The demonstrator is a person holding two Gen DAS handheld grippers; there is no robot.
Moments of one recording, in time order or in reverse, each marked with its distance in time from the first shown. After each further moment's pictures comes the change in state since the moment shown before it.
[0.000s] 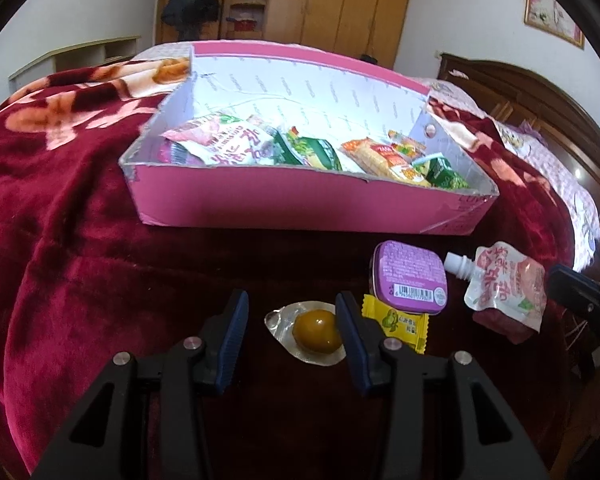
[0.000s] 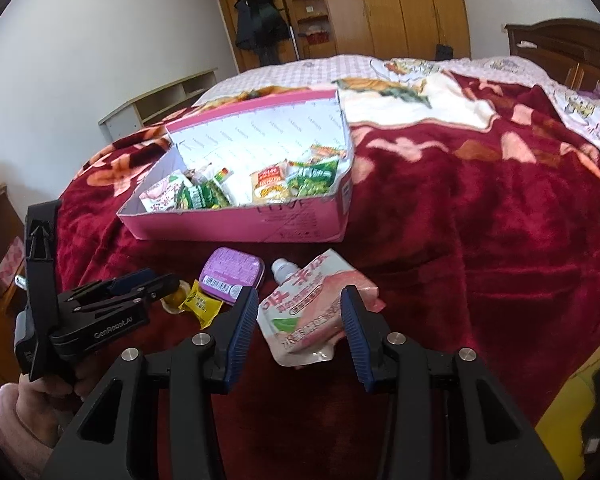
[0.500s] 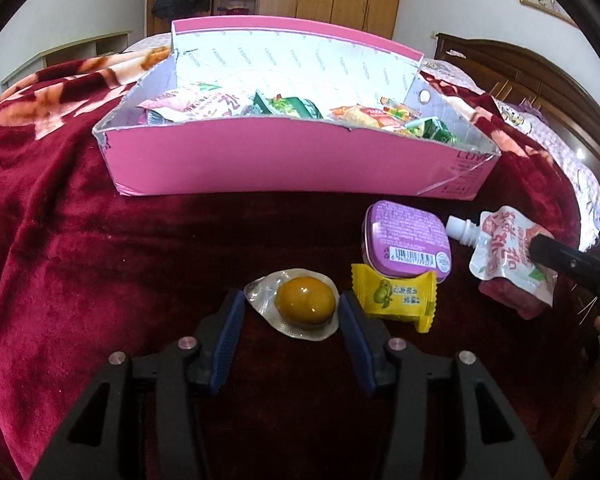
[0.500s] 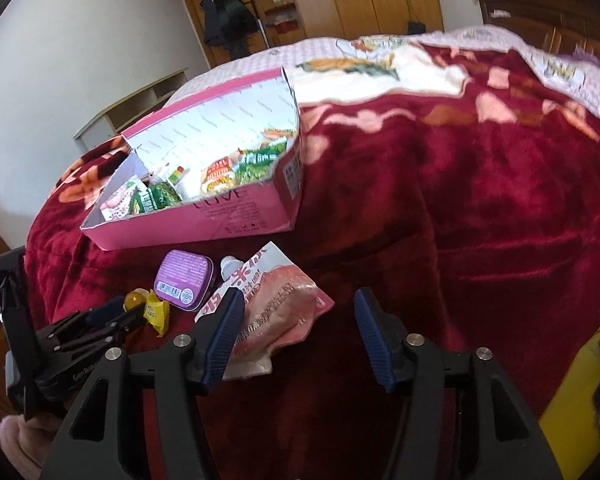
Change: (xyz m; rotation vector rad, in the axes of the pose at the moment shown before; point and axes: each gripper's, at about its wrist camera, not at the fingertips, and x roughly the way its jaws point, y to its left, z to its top) left arm 0.017 -0.014 -0.014 0.050 0.065 0.018; right arm 0.034 -0.038 -0.003 0.137 0.062 -0.007
